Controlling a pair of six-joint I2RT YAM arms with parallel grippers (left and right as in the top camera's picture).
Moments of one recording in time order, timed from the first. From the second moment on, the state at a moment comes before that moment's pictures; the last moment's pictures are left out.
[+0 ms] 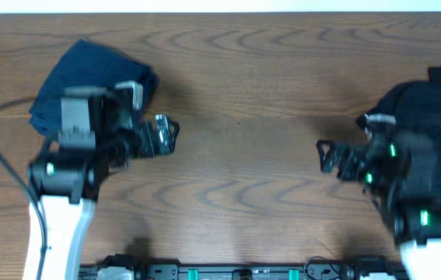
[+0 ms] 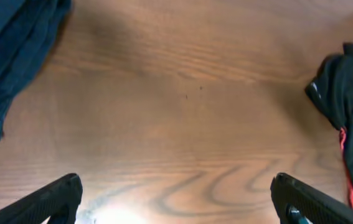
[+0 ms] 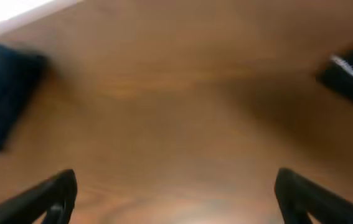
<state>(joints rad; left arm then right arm) -0.08 1.14 1.24 -1.02 0.37 -0.25 0.04 0.88 0.81 -0.72 -0.23 0.29</state>
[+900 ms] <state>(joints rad) -0.08 1.22 1.33 -1.17 0.52 -0.22 -0.17 1.91 1.32 -0.69 -0.03 0.35</state>
